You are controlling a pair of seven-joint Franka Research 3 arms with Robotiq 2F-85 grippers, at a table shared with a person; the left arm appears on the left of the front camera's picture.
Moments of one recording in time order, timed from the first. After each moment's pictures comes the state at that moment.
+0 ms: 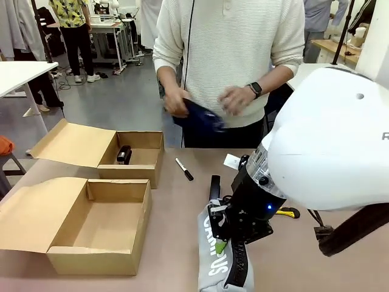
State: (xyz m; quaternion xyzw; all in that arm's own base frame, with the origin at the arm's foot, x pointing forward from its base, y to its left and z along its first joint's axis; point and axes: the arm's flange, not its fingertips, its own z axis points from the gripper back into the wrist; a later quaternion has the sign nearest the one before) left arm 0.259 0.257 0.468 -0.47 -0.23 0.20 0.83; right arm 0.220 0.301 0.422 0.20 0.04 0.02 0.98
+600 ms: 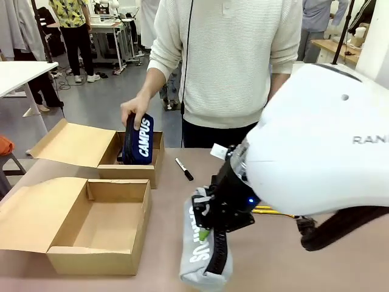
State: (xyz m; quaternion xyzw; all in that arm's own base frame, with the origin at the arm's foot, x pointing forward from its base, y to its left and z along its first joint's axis) left arm 0.259 0.257 0.468 -0.47 -0.23 0.20 0.83; right arm 0.231 0.335 0.430 0.22 -0.01 0.04 0.97
